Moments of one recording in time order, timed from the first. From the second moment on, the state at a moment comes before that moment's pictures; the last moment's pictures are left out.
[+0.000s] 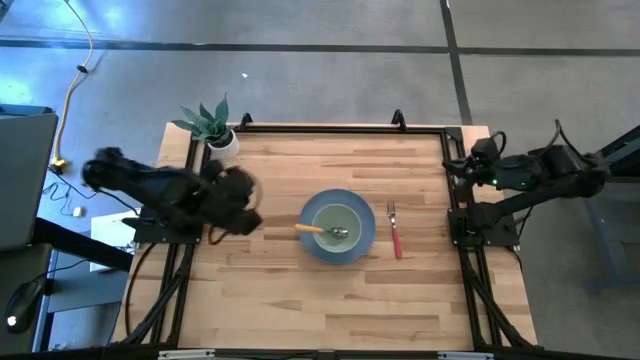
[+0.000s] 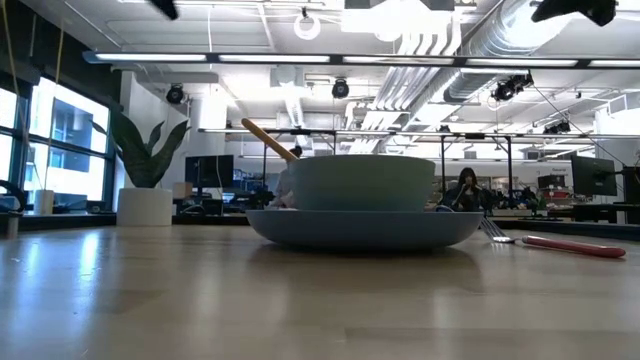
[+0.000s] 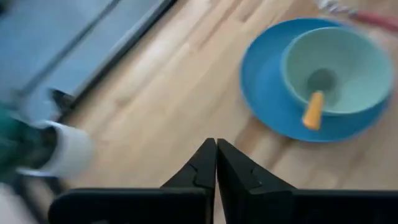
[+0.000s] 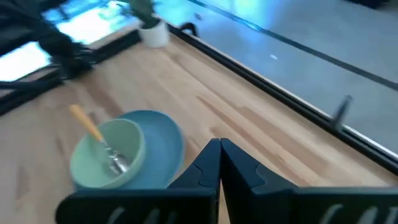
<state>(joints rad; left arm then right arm) -0.25 1.34 1.51 -1.48 -0.67 -0.88 0.24 0.62 1.13 -1.22 0.66 0.68</state>
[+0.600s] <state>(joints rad) -0.25 0.49 0.32 -0.30 -0.60 -0.72 0.32 0.06 0.43 -0.37 0.55 0.47</state>
